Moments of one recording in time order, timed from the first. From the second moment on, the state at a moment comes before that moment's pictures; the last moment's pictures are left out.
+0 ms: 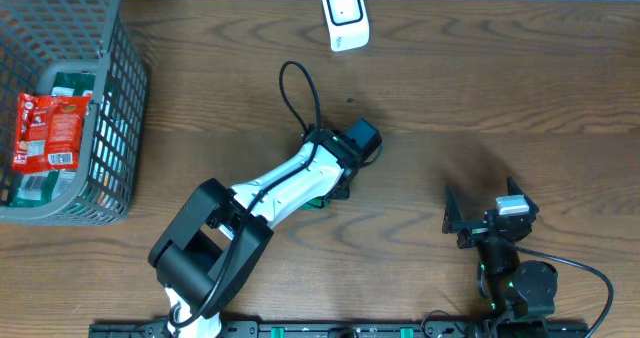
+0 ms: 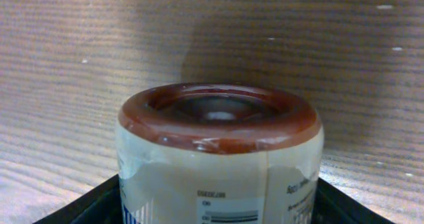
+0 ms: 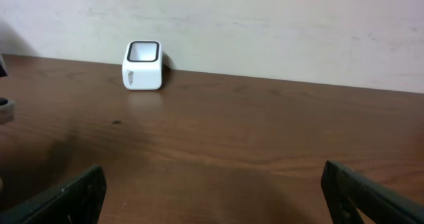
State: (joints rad) left arm -0.74 1.93 1.27 -0.89 -0.26 -0.75; right arm 0.08 0.01 0.01 -0.07 -0.05 -0.03
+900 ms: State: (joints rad) left arm -0.76 1.93 1.27 -0.59 0.10 -0.73; right arm 0.08 0.01 0.01 -0.07 -0.05 -0.03
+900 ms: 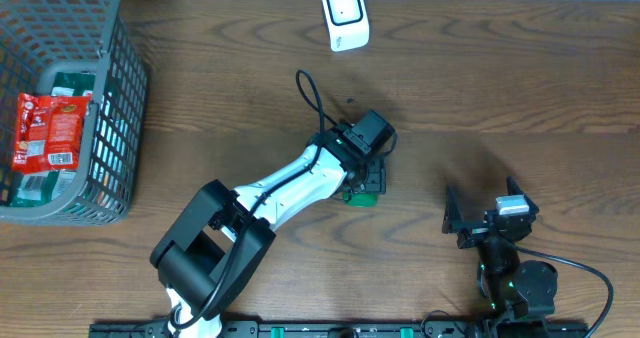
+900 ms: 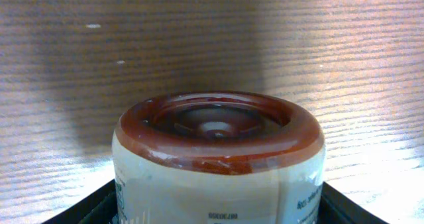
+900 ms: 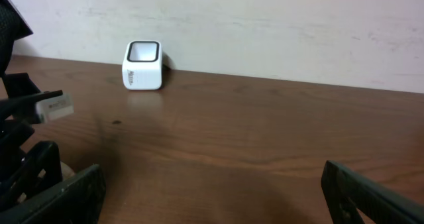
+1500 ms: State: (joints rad) left arm -0.86 1.93 1.27 -0.58 -0.04 -0.77; right arm 0.08 0.01 0.01 -0.07 -0.05 -0.03
